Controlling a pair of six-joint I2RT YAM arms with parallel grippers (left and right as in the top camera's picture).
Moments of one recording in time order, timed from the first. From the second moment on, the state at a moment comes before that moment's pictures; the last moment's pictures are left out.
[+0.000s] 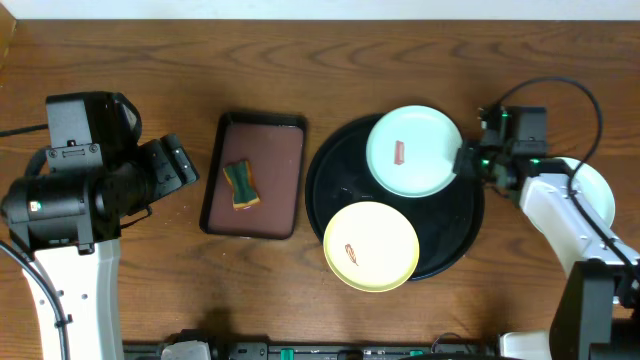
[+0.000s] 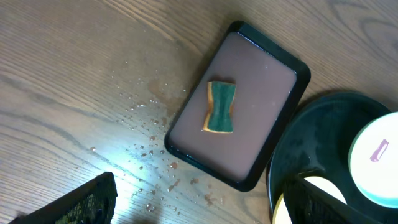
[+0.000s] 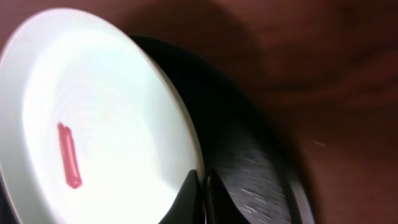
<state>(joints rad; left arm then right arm) 0.12 1.22 1.55 -1.39 0.04 -0.35 0.01 1.59 0.92 -0.32 -0.24 0.23</state>
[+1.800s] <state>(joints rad) -0.06 2.08 1.43 -1.05 0.09 -0.46 0.14 1.40 1.03 -0.60 -0.19 0.20</state>
